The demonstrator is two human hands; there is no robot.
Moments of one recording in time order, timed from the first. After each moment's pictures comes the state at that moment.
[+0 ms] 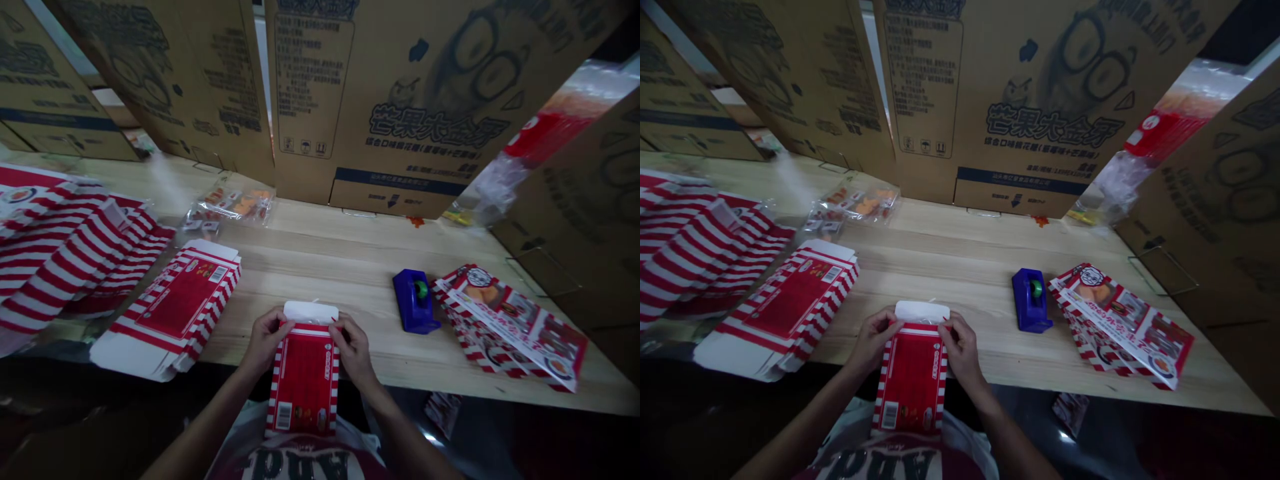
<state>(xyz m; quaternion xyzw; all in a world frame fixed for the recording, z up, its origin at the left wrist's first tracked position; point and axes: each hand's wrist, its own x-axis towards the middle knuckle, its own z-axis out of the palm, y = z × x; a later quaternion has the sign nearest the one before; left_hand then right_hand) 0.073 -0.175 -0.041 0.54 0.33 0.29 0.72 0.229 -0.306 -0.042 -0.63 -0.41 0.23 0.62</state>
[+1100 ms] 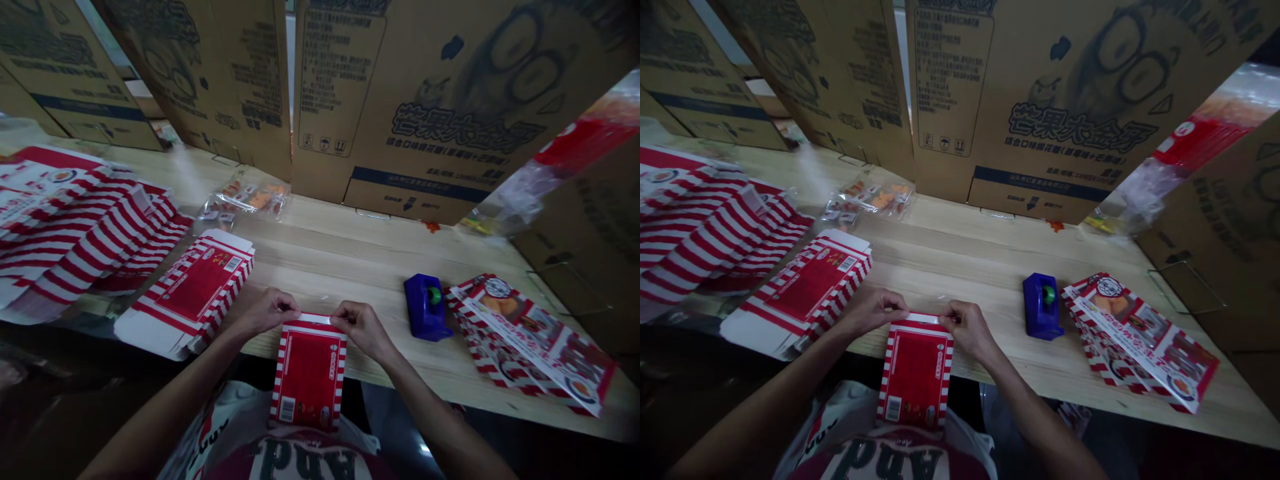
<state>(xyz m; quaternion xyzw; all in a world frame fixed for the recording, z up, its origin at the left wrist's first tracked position) 0.068 -0.116 0.002 0.76 0.22 0.10 0.60 0.258 -0.276 0.010 -0.67 -0.47 0.36 0.45</state>
